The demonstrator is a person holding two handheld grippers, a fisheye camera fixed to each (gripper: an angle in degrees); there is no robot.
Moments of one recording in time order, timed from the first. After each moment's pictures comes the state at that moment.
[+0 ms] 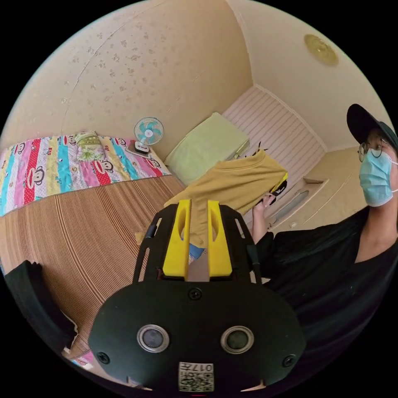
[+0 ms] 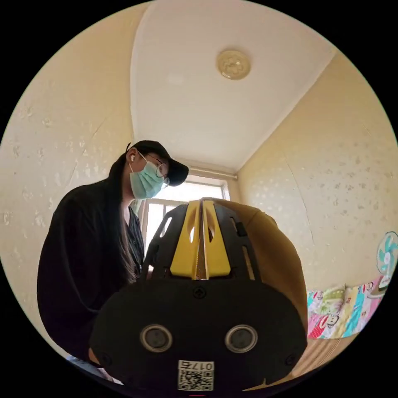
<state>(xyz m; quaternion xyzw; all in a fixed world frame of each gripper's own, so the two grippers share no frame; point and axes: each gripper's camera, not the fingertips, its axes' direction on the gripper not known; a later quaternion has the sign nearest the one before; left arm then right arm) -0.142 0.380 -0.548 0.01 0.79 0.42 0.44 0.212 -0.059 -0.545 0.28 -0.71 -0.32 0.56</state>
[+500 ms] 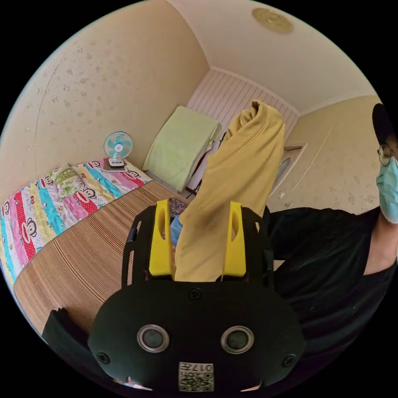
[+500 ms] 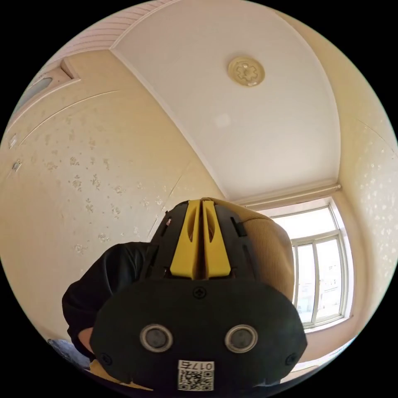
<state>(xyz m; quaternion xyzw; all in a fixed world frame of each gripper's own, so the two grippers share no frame) -0.162 0.367 -0.580 0.04 0.79 0.52 0.34 -0.002 -0.062 -0.495 0.14 -0.94 -0.23 0.23</state>
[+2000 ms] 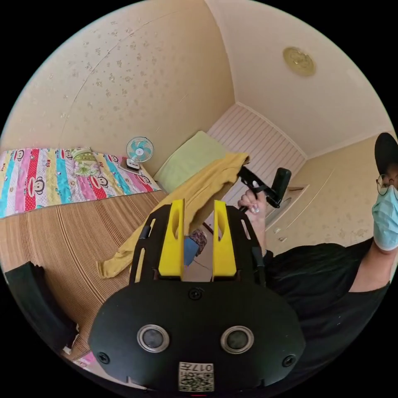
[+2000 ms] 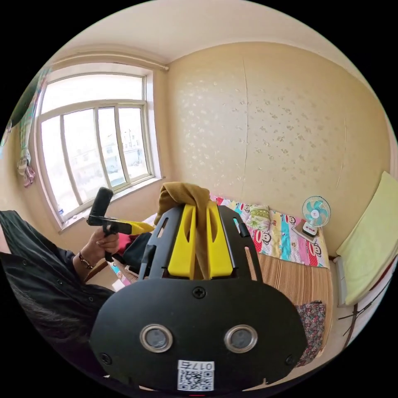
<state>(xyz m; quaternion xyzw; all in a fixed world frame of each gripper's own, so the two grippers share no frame) -0.209 0.380 -0.513 0.02 0.83 0.38 0.41 -0.265 0.055 -0.429 0.12 -0.25 -0.43 0.86</state>
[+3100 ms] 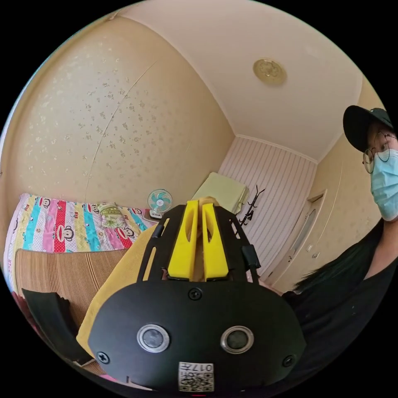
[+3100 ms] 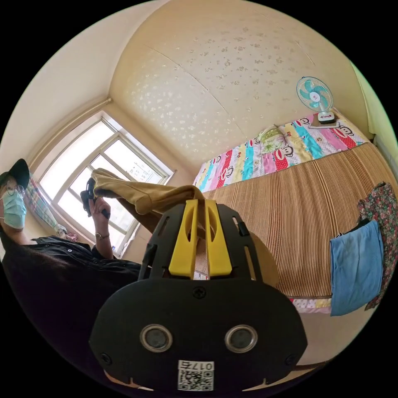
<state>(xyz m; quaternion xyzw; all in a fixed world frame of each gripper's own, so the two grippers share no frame) -0.335 0.442 -0.550 0.20 0.83 0.27 0.44 0.066 0.027 -0.226 -0.08 -0.39 -0.17 0.90</state>
